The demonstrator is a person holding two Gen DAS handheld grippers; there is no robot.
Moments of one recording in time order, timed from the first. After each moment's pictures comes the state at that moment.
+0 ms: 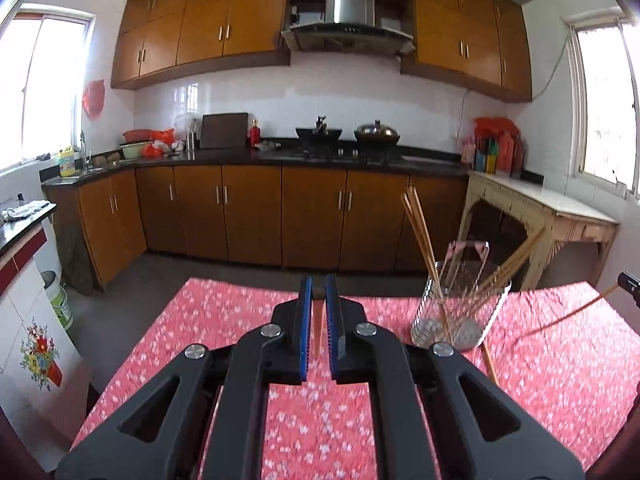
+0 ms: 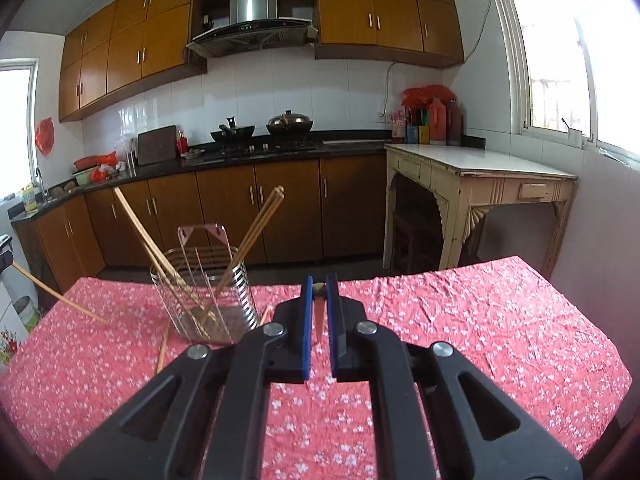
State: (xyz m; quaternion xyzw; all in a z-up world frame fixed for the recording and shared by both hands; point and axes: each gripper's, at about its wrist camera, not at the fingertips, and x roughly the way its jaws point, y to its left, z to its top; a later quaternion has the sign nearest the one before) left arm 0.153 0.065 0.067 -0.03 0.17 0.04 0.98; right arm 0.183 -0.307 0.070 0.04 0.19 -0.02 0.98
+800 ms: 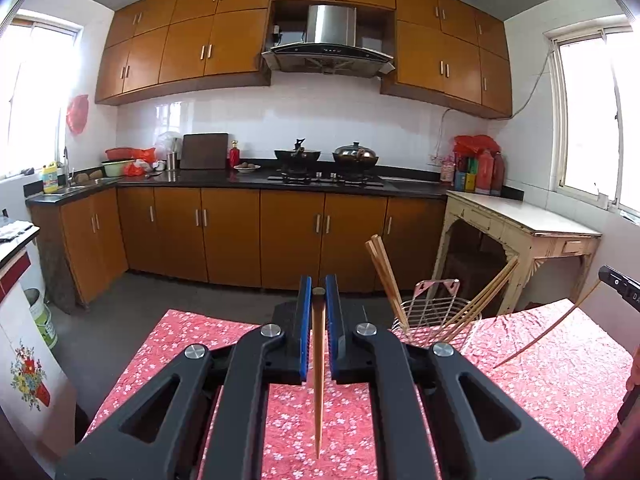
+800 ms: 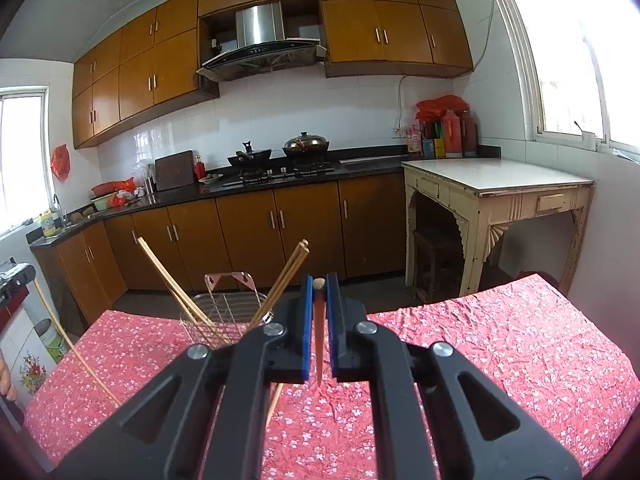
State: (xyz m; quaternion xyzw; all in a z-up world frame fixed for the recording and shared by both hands) left arm 0.155 0.052 0.097 -0.03 0.14 0.00 0.99; right arm 0.187 -0.313 0.116 0.06 0.15 0.02 0.99
